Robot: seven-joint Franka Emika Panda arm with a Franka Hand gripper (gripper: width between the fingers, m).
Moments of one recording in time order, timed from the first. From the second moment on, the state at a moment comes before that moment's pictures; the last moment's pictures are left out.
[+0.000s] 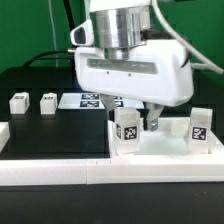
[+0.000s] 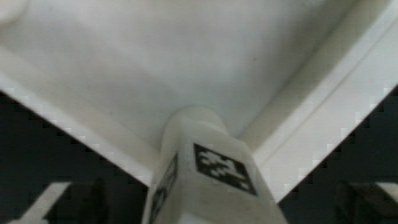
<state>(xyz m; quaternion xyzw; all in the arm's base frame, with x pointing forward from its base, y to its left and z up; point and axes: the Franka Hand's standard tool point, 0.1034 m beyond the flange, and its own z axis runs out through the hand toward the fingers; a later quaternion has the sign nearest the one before) 0.623 0.013 0.073 -0.92 0.39 -0.02 0.06</state>
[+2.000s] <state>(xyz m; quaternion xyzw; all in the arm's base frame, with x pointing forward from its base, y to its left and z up) 0.626 -0.003 0.076 -0.85 0.52 -0.02 0.05</state>
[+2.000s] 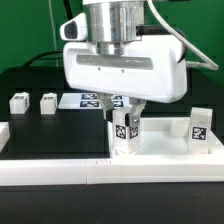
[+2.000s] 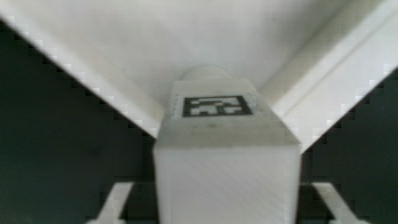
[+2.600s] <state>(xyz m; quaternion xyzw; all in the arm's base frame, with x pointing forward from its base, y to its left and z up) 0.624 -0.006 0.074 -0.74 0.67 0.00 0.07</state>
